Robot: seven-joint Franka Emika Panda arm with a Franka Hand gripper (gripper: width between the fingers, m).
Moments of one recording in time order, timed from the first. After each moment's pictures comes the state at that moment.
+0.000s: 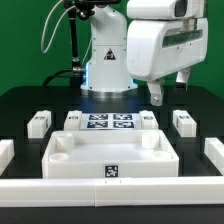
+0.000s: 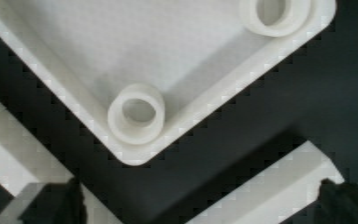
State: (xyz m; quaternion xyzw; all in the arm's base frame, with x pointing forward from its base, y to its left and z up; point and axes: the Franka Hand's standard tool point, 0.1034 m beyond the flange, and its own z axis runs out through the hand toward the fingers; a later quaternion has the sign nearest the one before) arm 0.566 0.059 0.115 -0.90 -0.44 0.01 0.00
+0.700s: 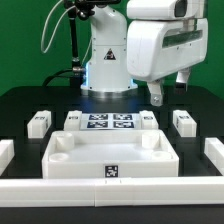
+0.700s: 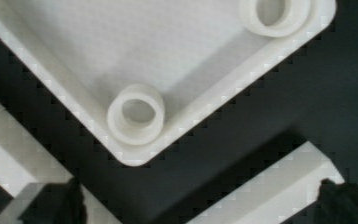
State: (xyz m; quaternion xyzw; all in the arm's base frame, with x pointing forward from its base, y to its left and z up) arm 0.566 0.058 0.114 -0.90 -0.44 0.01 0.00
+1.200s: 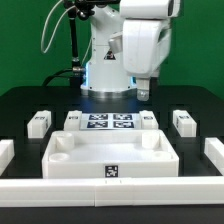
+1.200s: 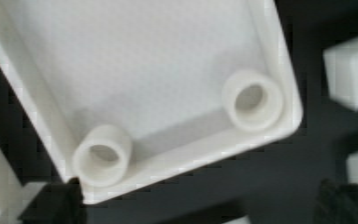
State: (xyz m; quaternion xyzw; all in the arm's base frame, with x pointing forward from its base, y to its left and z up) arm 0.515 0.017 0.110 -0.76 -0.65 0.01 0.00
